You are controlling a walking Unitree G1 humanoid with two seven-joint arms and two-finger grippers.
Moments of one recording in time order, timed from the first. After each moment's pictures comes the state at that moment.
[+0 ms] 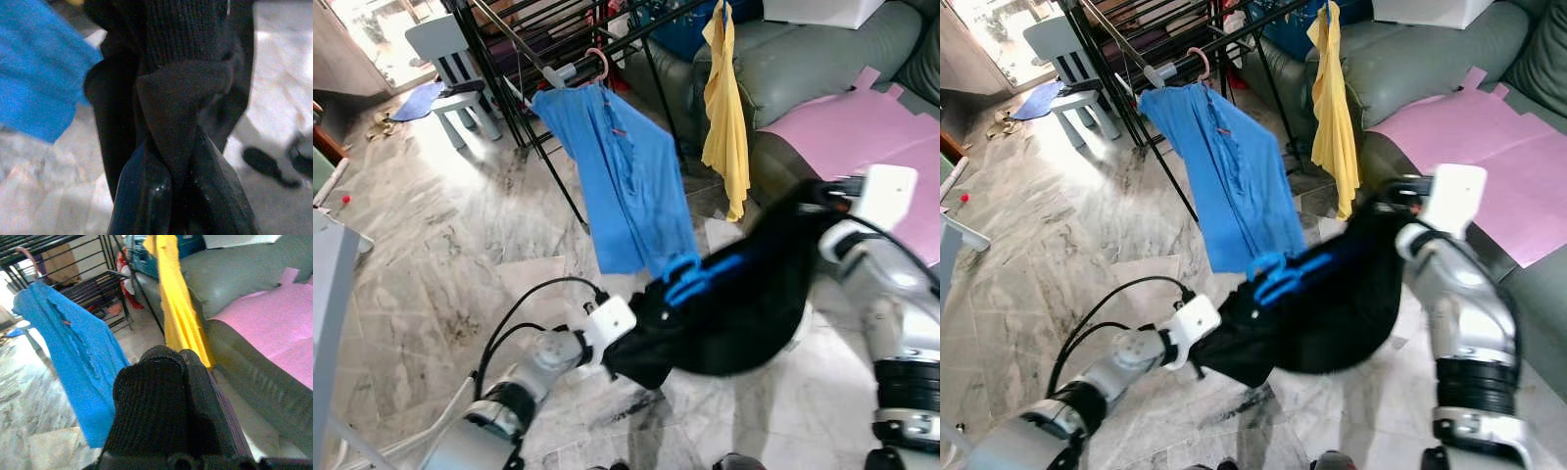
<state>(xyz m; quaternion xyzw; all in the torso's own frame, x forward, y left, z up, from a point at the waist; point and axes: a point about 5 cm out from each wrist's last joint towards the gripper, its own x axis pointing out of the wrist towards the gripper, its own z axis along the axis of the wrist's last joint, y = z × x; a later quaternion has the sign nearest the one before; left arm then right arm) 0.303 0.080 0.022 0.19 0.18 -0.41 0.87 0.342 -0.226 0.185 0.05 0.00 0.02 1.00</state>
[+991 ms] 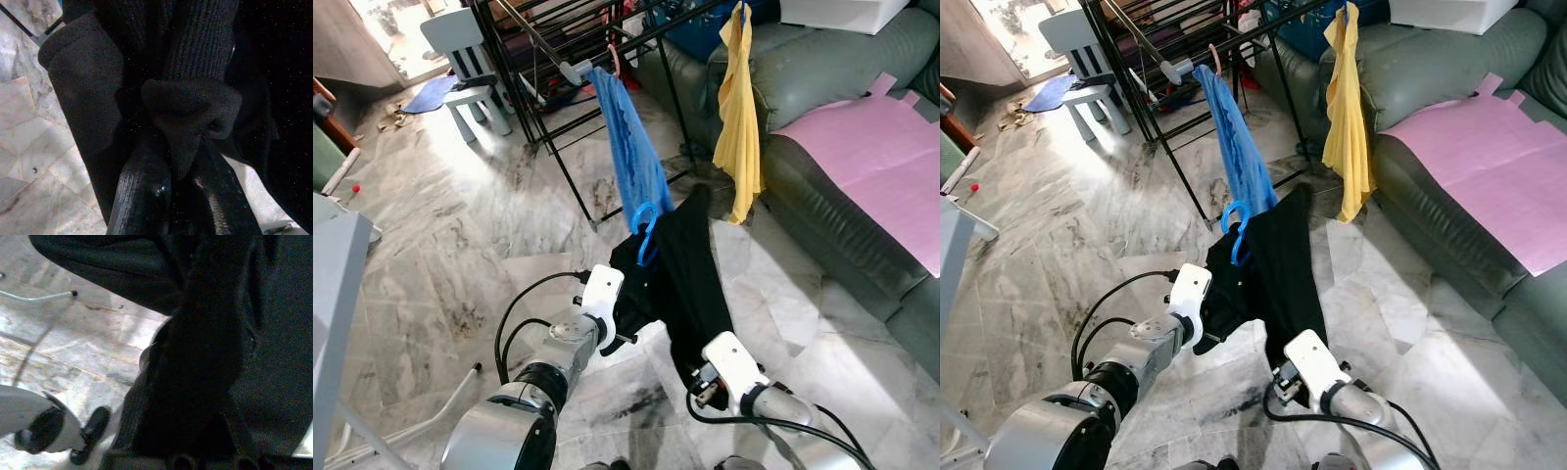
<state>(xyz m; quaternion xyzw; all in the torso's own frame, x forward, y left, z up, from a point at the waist) 0.324 0.067 0.031 0.01 0.26 -0.24 0.94 0.232 -0.148 0.015 -0.18 0.25 0.30 0.91</state>
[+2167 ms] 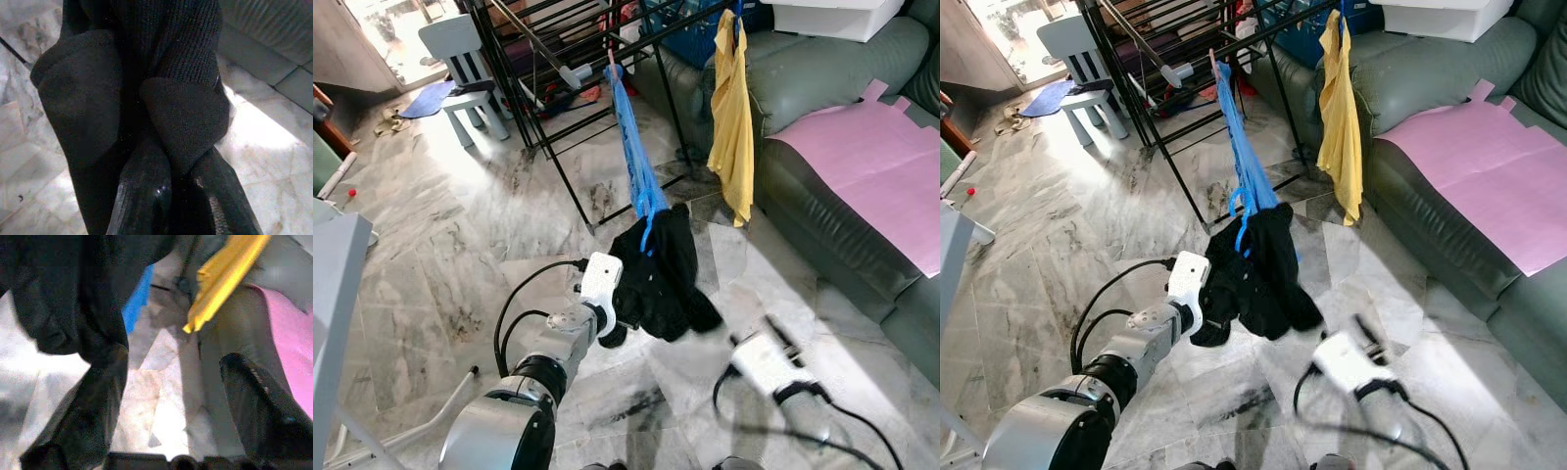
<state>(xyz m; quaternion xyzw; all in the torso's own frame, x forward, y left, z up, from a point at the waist) 0.333 0.067 0.046 -0.02 0.21 -0.26 0.94 0.243 -0.197 0.020 -0.32 0.11 0.07 0.94</state>
